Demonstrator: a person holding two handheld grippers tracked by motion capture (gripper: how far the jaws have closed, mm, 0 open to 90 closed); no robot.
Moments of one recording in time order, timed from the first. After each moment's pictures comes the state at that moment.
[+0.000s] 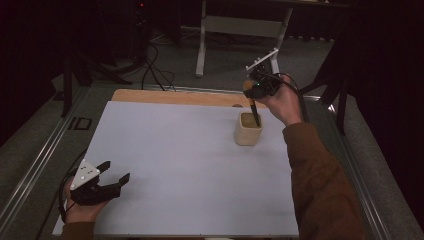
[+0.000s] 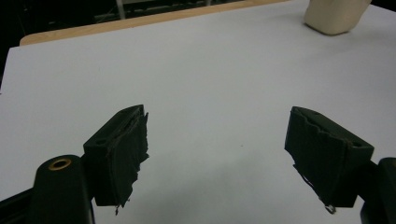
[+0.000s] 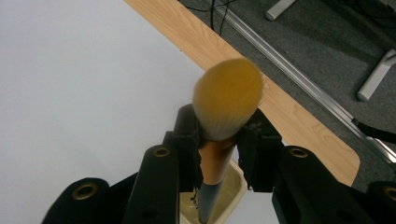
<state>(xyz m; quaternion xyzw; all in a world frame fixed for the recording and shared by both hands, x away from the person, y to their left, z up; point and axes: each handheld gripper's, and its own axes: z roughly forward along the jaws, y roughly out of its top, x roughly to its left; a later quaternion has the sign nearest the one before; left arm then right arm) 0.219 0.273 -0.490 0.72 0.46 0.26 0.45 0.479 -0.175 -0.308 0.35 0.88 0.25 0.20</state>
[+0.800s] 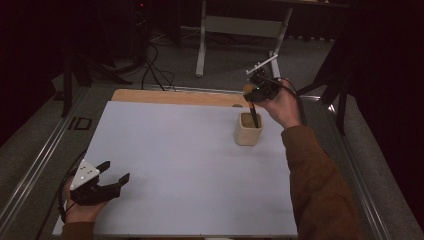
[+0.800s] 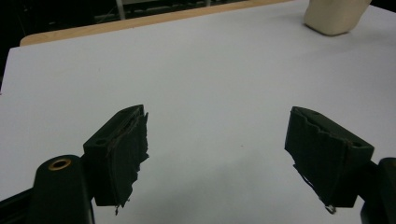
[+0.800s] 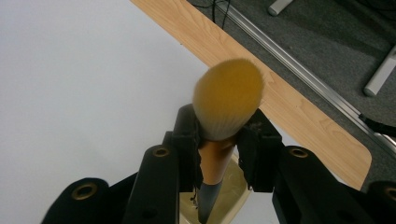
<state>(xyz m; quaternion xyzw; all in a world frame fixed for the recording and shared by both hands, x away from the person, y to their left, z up) 0.219 0.273 -0.490 0.72 0.46 0.26 0.44 0.481 -0.179 -0.323 0.35 0.88 0.25 0.20</state>
